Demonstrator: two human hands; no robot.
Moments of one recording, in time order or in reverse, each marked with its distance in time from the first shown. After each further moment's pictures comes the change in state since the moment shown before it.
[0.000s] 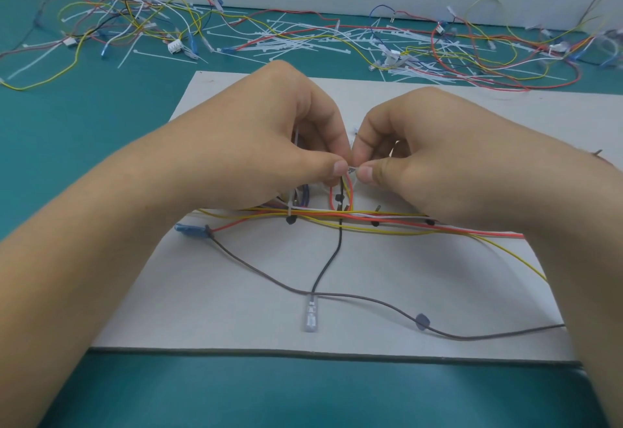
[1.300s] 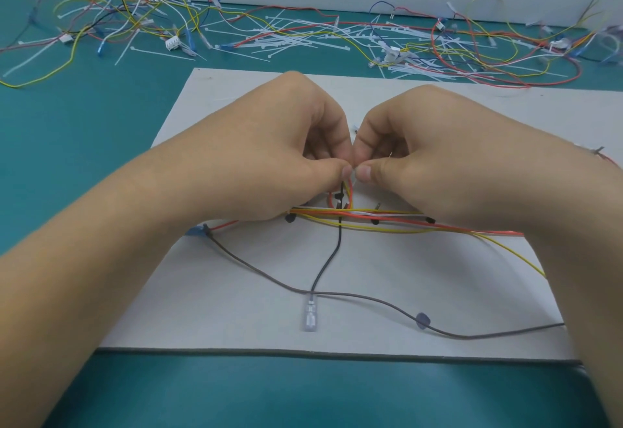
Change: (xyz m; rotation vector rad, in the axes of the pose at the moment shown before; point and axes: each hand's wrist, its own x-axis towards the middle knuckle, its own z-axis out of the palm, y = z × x) left_hand 0.002 0.001 0.012 0.035 0.018 -0.017; right_hand -0.001 -0.002 0.001 -0.045 0.007 0.041
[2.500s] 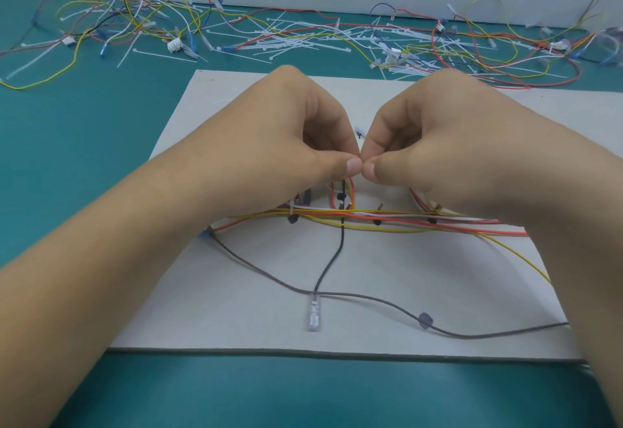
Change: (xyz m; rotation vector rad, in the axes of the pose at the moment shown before) left_hand 0.001 -0.002 0.000 -0.056 0.071 0.017; right_hand -0.005 -0.011 -0.008 0.124 0.051 0.078
